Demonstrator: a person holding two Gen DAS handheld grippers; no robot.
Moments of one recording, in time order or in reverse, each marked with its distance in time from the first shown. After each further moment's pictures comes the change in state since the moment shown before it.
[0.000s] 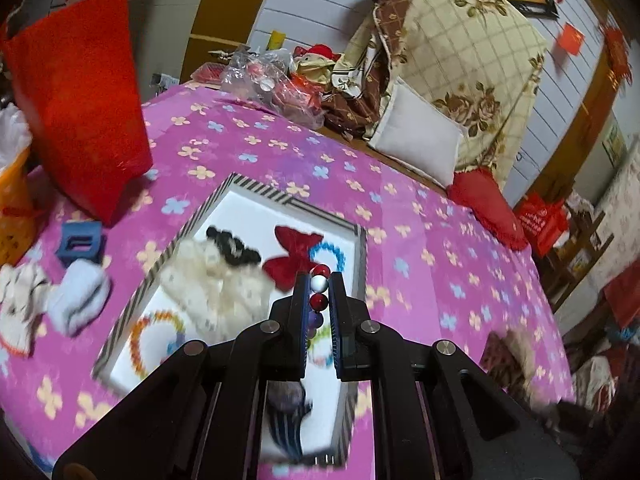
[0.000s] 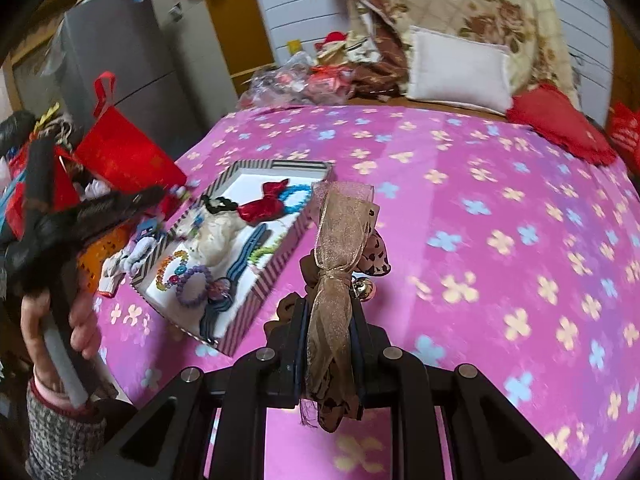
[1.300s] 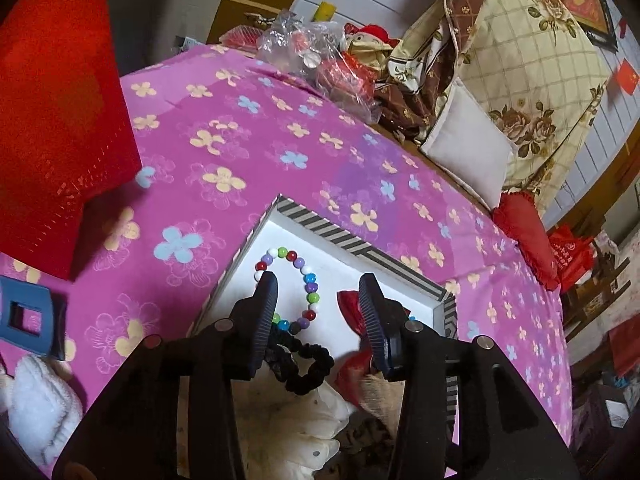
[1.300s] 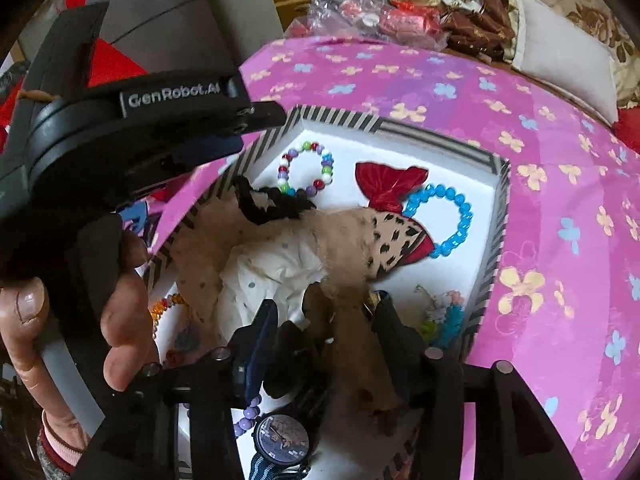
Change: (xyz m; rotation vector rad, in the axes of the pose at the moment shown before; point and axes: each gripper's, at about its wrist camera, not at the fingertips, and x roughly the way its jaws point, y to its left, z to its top) left arm 0.122 0.077 0.064 -0.114 0.063 0.051; right arm 0.202 0.098 0.085 -0.101 0.198 0.096
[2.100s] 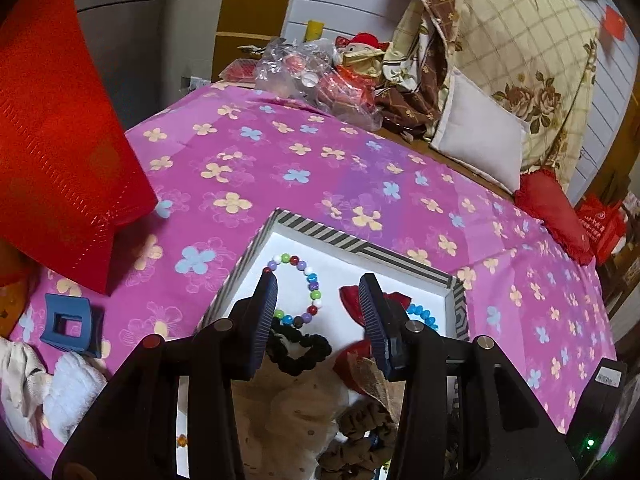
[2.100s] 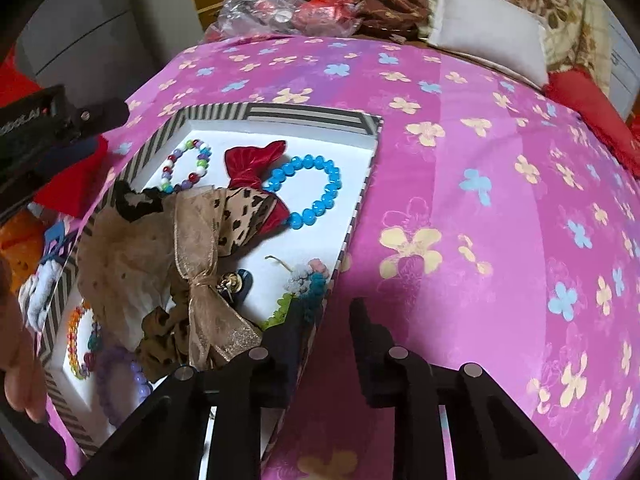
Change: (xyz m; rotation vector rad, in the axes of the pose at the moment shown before) left arm -0.020 -0.044 -0.019 0.143 -0.072 0.143; right arm 0.007 -0.061 -0.021 0.156 0.003 -0.248
